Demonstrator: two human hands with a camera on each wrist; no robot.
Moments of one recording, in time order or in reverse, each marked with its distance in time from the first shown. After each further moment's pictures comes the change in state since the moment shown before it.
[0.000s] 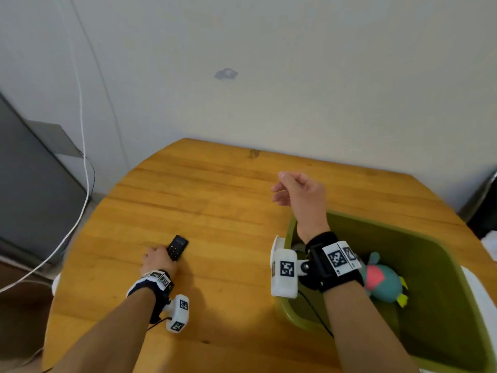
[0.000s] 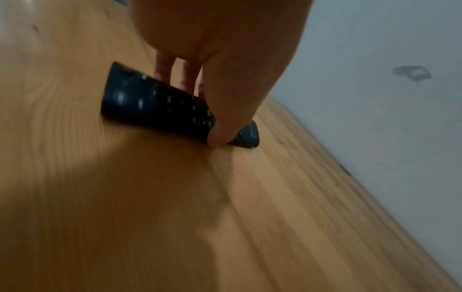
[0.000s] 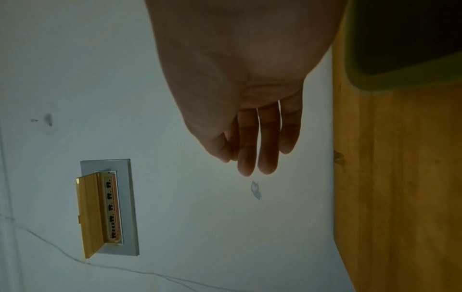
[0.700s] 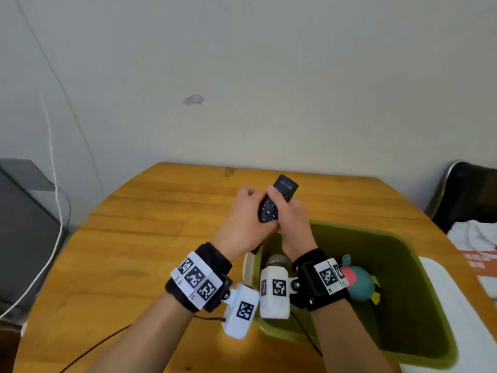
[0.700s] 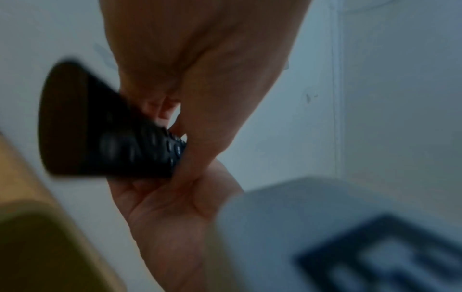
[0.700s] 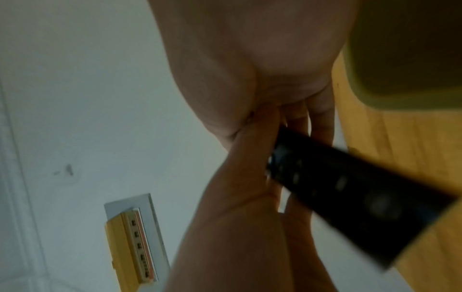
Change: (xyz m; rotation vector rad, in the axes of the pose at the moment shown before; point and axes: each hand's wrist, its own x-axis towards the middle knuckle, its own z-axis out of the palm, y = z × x) left_hand -0.216 0.227 -0.115 -0.425 0.038 1.013; right_hand -0.011 -0.009 -0.044 0.210 0.046 0.176
